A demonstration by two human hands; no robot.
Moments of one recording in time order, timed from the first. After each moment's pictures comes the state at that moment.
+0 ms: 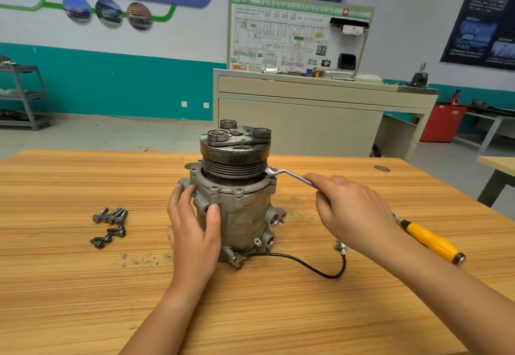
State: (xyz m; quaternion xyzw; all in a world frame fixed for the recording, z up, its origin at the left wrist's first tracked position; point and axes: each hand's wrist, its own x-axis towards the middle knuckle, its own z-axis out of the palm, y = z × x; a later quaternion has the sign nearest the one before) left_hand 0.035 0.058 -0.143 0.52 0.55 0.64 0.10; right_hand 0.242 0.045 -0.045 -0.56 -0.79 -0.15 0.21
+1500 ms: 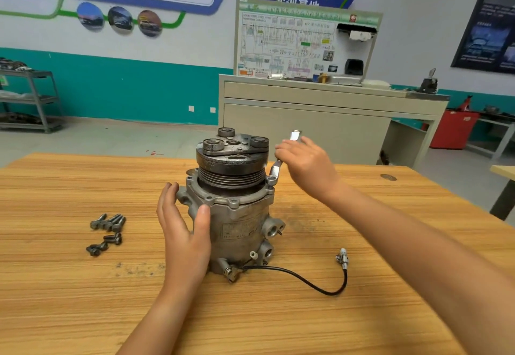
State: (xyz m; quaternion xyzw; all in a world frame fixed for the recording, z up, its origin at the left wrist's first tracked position) left_hand 0.034 0.061 -0.131 0.48 0.51 0.70 0.15; right_hand 0.222 0.166 -0.037 -0.29 -0.83 -0.33 0.34
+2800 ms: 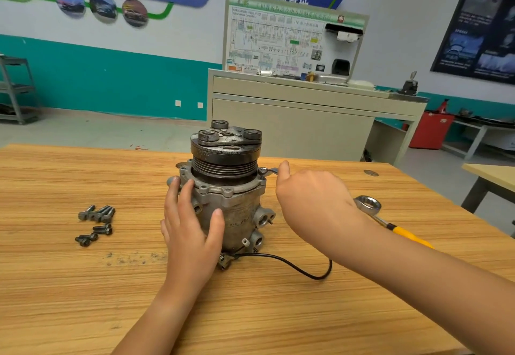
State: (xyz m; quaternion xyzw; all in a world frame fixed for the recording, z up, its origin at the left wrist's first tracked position) left_hand 0.048 0.044 -0.136 0.55 0.55 0.62 0.06; right_hand 0.195 0.035 -0.010 -0.55 -0.79 -0.28 -0.06
